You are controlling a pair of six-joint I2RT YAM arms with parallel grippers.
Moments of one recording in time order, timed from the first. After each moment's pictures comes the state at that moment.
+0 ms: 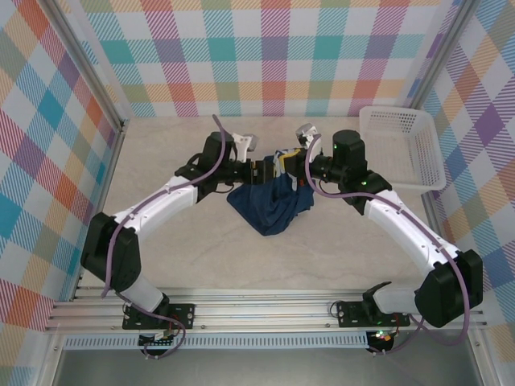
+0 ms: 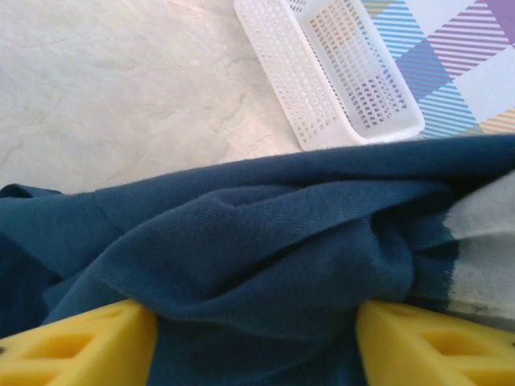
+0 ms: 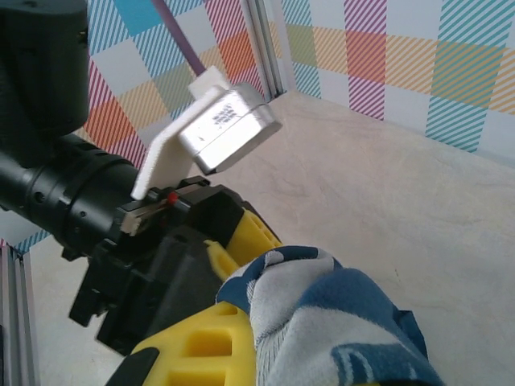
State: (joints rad) left arm -0.54 1.60 1.25 -0.21 0.46 -0.45; right arm 0.46 1.30 1.10 -0.12 -0.55 0.06
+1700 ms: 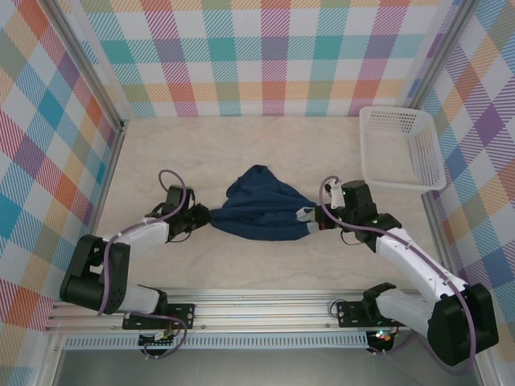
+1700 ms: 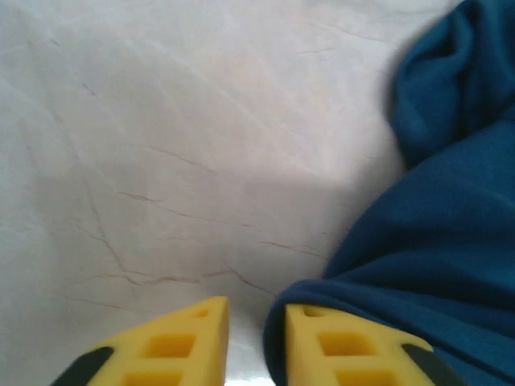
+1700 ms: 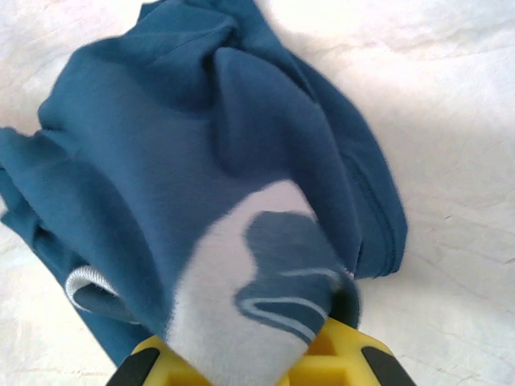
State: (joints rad) left arm -0.28 1.36 0.57 -0.11 0.14 -0.62; right arm 0.38 1.03 0.62 -0.38 -0.28 0.29
